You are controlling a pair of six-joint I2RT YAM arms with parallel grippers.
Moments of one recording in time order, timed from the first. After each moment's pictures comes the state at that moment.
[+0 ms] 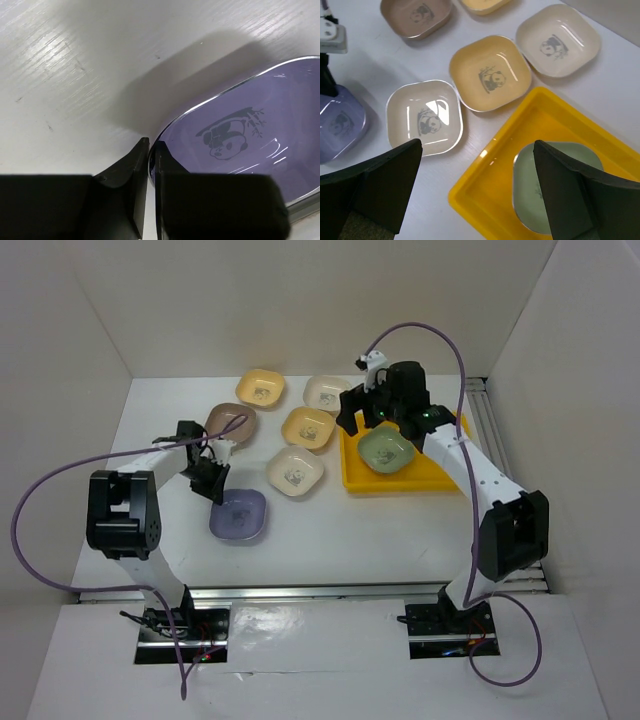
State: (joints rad) left arm 0.02 1.76 1.12 -0.69 0.31 0.43; right arm 0.35 1.59 1.43 -0.29 -0.32 -0.09
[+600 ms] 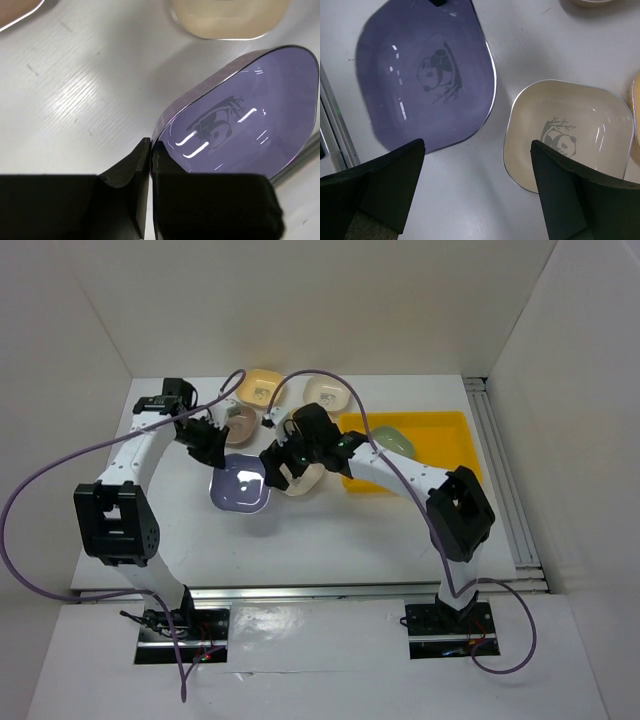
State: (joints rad) left arm 0.02 1.71 1.48 -0.99 0.45 0.54; right arm 0.77 1.84 1.49 -0.26 -0.36 -0.05
